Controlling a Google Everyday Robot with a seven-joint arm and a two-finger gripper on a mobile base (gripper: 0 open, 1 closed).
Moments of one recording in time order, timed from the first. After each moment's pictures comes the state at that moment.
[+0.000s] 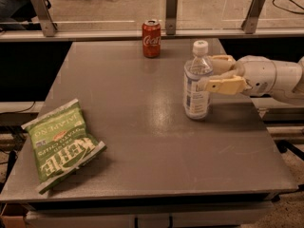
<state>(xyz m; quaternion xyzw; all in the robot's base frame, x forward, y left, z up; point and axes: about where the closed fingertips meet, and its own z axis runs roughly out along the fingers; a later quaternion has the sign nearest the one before) 0.526 -0.129 0.943 -0.48 0.46 0.51 0.55</state>
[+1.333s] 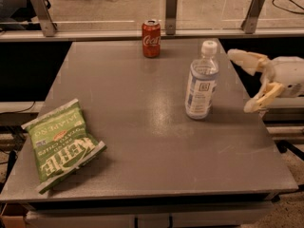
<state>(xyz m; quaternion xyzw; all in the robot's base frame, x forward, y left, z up) 0.530 -0.196 0.927 -0.50 0.53 0.43 0.53</state>
